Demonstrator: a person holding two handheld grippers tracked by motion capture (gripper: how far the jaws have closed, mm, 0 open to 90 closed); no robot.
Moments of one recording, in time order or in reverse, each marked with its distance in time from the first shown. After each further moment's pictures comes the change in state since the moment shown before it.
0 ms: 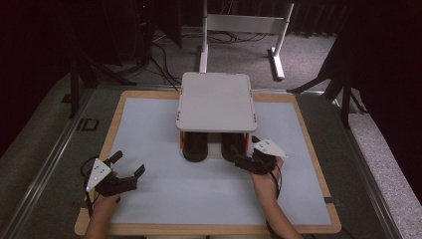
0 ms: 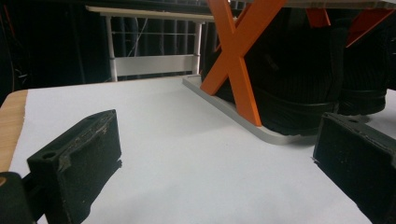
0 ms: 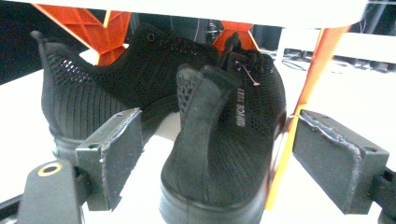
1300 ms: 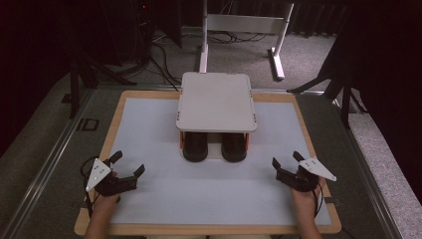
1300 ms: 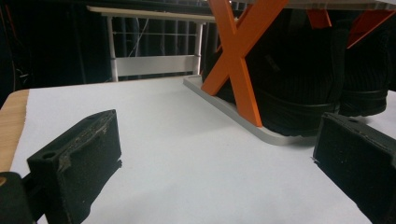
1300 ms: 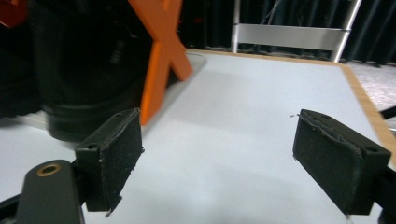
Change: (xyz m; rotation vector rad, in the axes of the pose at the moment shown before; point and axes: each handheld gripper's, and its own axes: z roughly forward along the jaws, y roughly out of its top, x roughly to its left) left arm 0.000 0.000 0.000 -0.004 0.005 -0.003; right arm -0.086 -0.055 -0.075 -0.023 -0.147 0.058
